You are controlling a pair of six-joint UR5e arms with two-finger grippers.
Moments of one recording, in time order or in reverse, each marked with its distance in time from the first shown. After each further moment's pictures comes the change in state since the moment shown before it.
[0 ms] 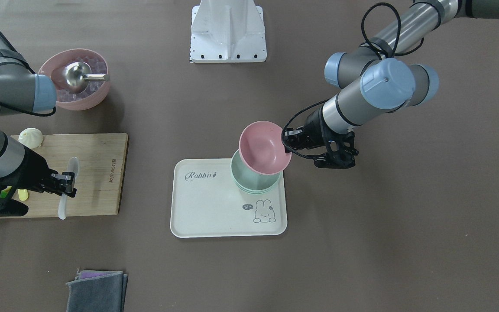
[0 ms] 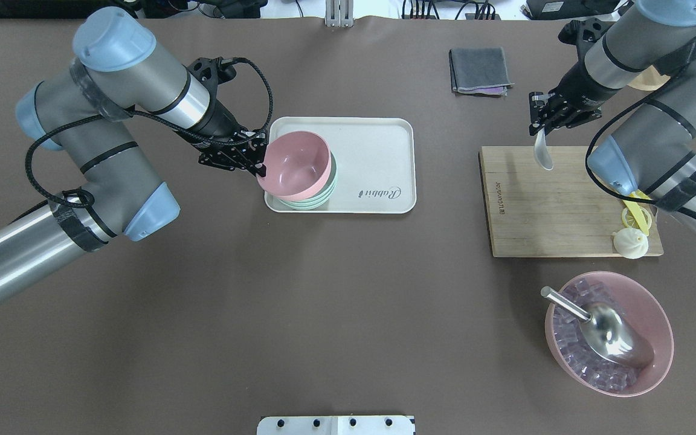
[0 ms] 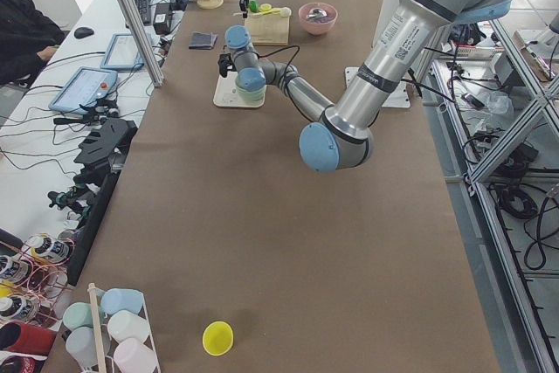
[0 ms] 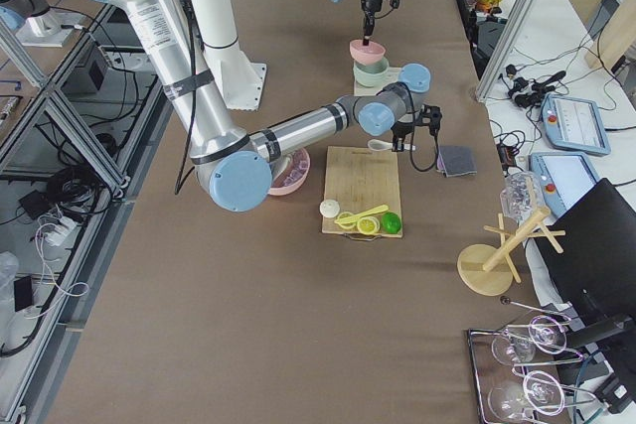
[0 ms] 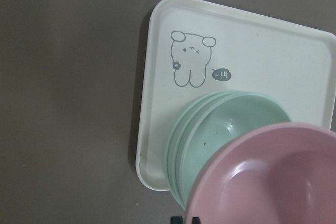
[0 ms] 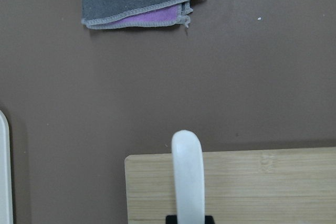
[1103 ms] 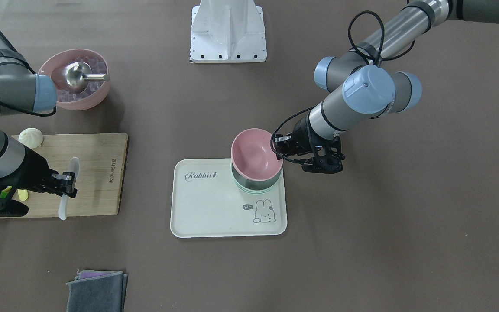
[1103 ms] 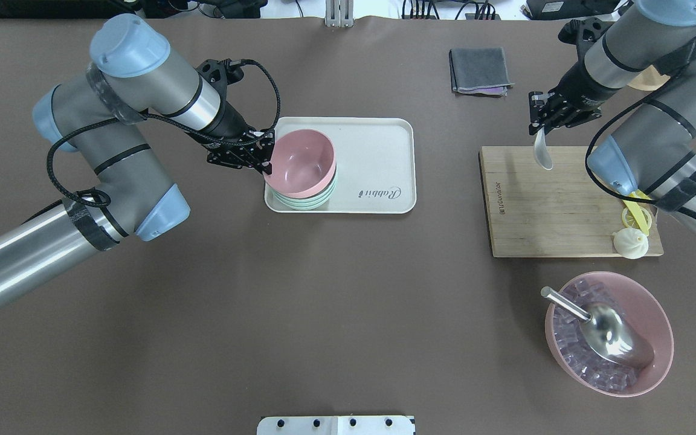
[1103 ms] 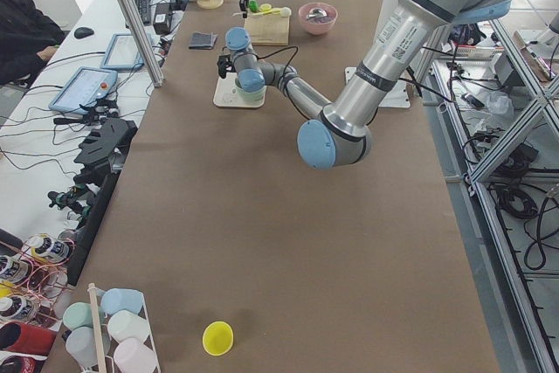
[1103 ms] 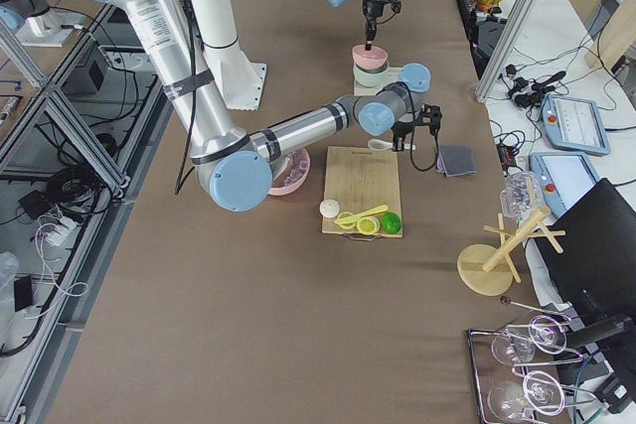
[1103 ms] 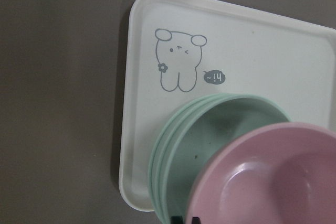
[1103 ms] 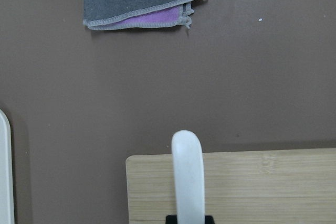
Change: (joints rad) left arm 0.007 -0.026 0.048 -0.017 0.040 -0.010; right arm 0.000 0.000 0.000 0.003 -0.001 0.001
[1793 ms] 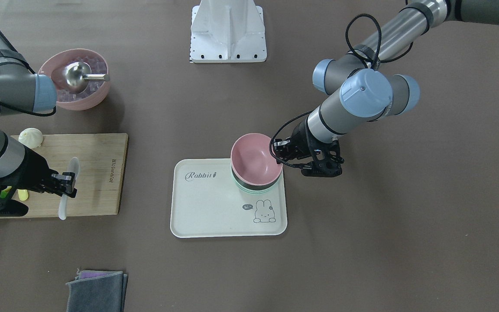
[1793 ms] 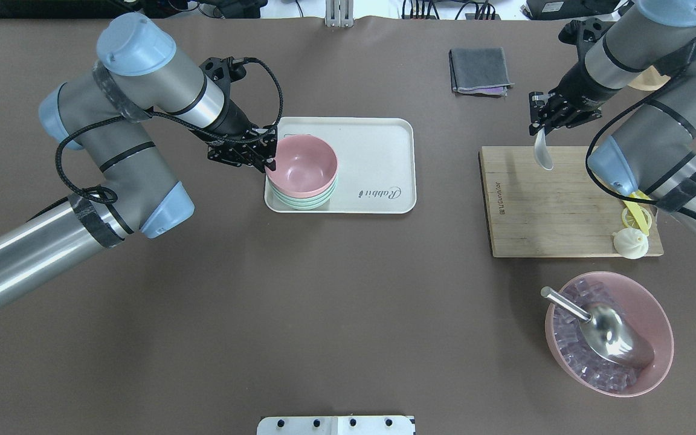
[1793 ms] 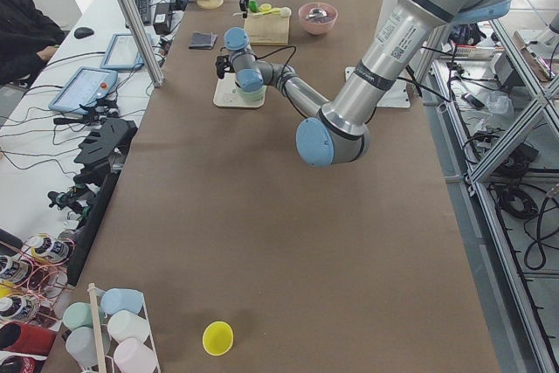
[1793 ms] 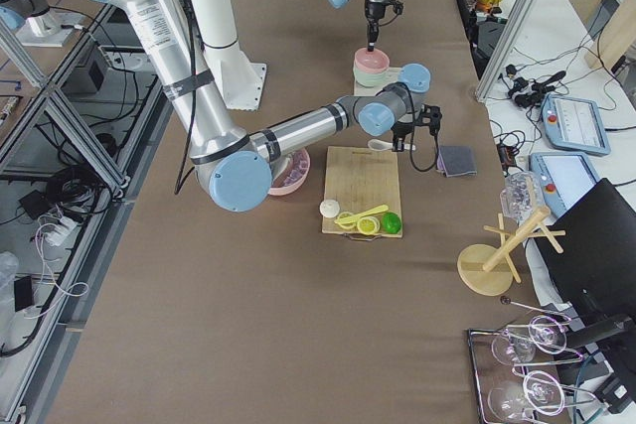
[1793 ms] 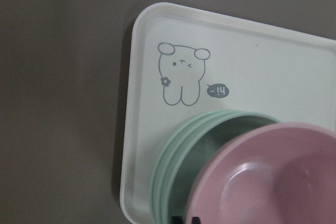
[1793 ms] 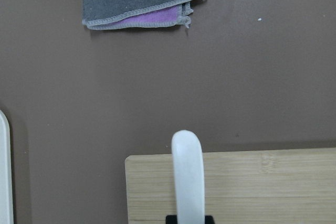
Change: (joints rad) left arm 0.000 -0.014 0.021 -0.001 0.011 0.000; right arm 0.000 -0.001 0.000 0.001 0.000 0.000
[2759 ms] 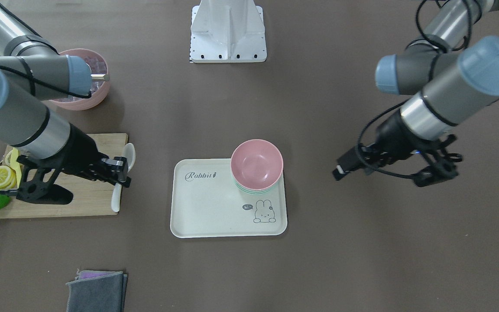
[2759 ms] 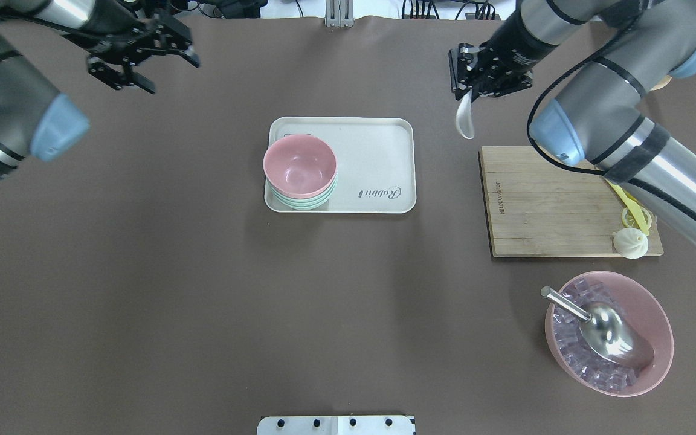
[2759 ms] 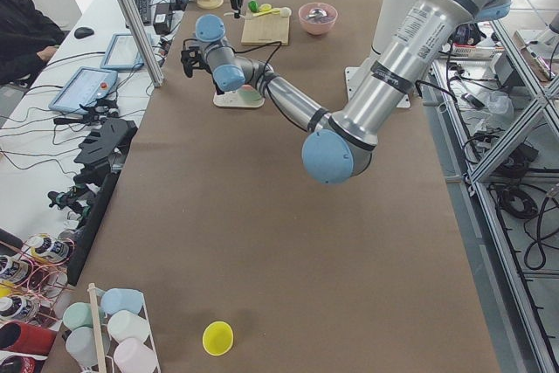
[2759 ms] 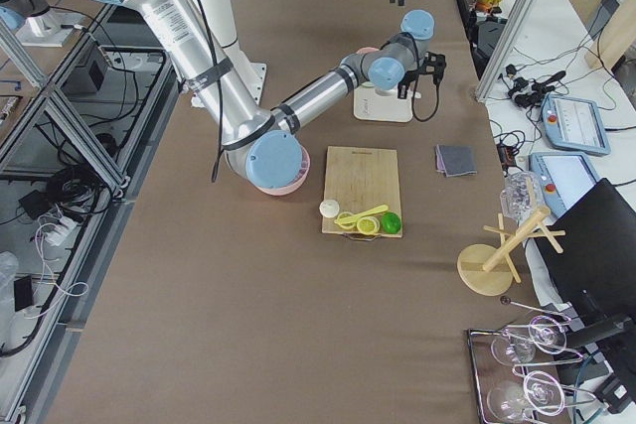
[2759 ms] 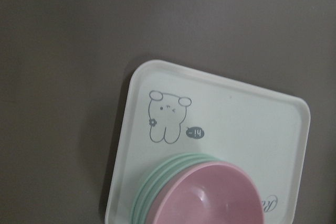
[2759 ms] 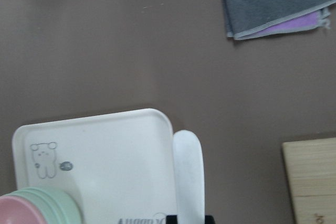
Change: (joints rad) left arm -0.313 0.158 -0.157 0.037 -0.093 -0.026; right arm -0.065 0.229 0.044 -0.007 0.035 0.323
